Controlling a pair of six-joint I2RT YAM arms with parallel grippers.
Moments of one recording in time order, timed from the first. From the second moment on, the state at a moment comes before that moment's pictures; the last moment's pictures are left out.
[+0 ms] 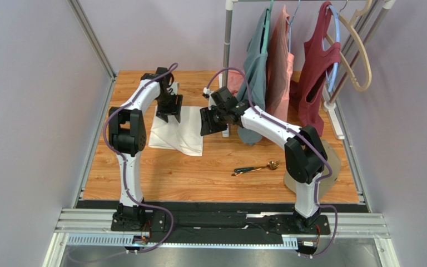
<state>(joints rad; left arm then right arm) -0.16 2.21 1.91 -1.06 0.17 -0.08 0.70 1.94 1.60 -0.54 -0.26 0.38</state>
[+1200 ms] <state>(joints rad) -0.16 1.64 1.26 -0.94 -0.04 -0.29 0.72 1.97 1.59 -0.47 -0.32 0.43</state>
